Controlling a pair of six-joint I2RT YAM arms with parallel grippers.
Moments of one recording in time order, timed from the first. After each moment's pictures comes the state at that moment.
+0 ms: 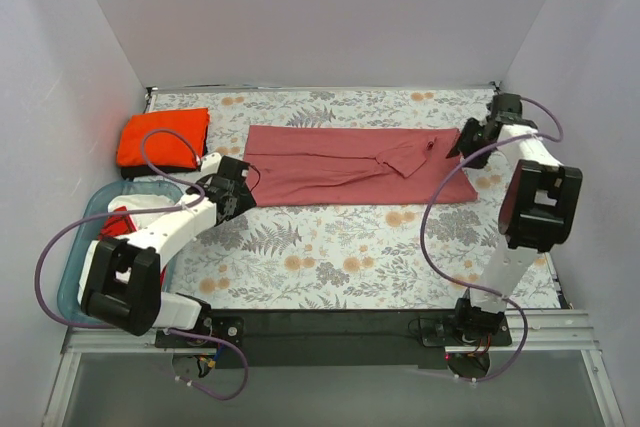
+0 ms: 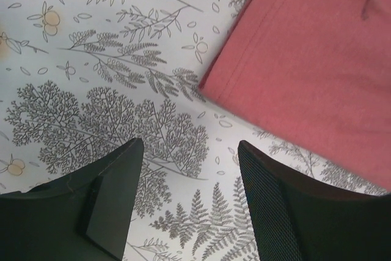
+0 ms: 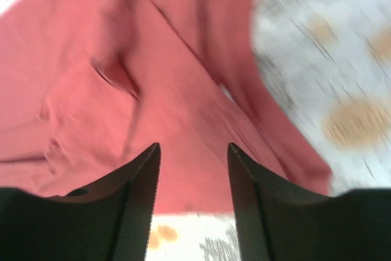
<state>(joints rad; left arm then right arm) -0.36 1.35 0.77 -0.46 -0.42 -0.76 -0.15 1.92 1.46 -0.58 -0.23 0.35</state>
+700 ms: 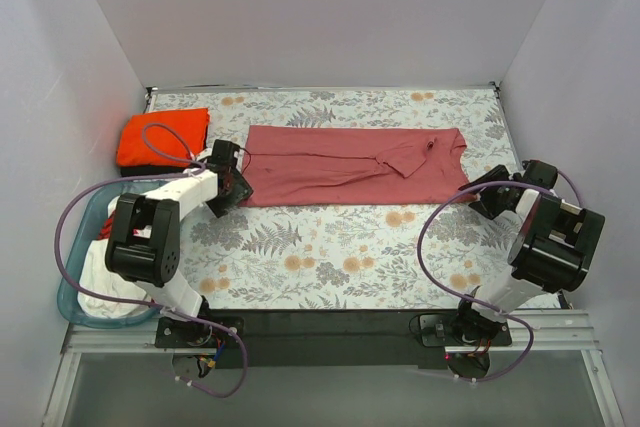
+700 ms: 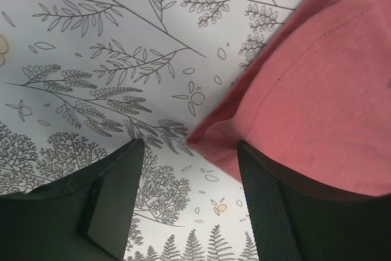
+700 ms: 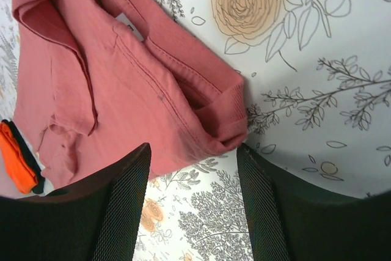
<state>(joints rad) -0.20 1.64 0.94 -0.46 -0.25 -0.84 -0.46 1.61 0.75 -0.09 -0.53 0.55</state>
